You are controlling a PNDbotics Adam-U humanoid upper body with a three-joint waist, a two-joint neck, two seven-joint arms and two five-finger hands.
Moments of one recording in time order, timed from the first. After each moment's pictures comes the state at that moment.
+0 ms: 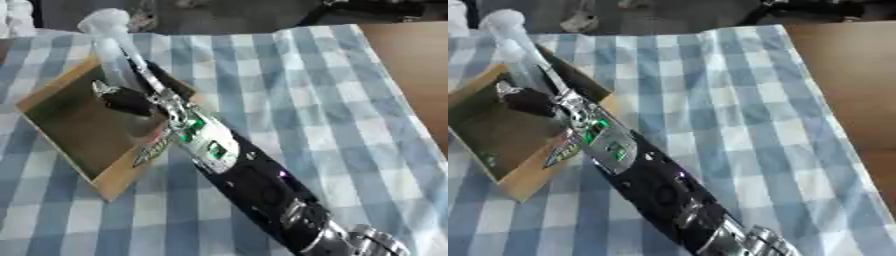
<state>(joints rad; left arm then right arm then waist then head) -0.32 0.50 0.17 -1.65 0.28 0.11 0.55 -1.04 0.06 0.38 -1.11 0.11 0.23 -0.11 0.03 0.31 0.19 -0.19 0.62</state>
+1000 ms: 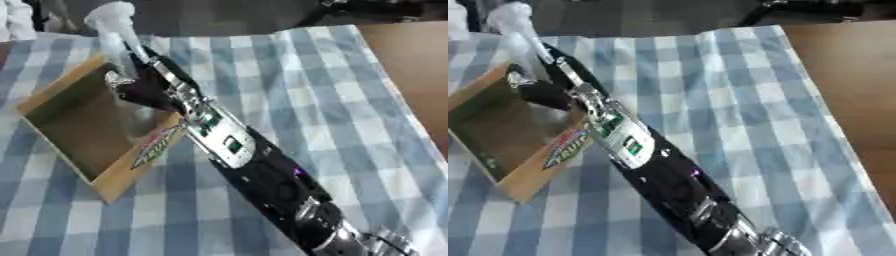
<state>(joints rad) -0.30 0.50 0.18 -1.65 0.28 0.11 0.55 -1.02 0.02 0.37 -1.15 0.08 0.20 -0.08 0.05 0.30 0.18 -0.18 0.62</state>
